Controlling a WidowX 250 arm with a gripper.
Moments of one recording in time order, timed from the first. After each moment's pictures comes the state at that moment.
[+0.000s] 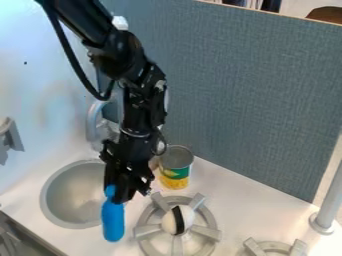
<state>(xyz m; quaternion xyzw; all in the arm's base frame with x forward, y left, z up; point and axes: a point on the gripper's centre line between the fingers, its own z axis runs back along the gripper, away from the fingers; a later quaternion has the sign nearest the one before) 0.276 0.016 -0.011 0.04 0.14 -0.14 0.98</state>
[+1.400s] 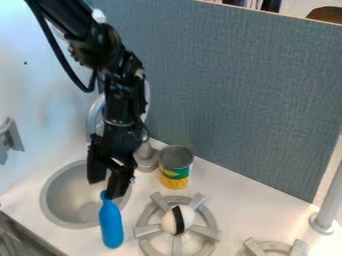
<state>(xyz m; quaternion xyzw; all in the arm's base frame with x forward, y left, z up) 0.281 0.045 -0.007 0.01 0.15 -0.15 0.98</state>
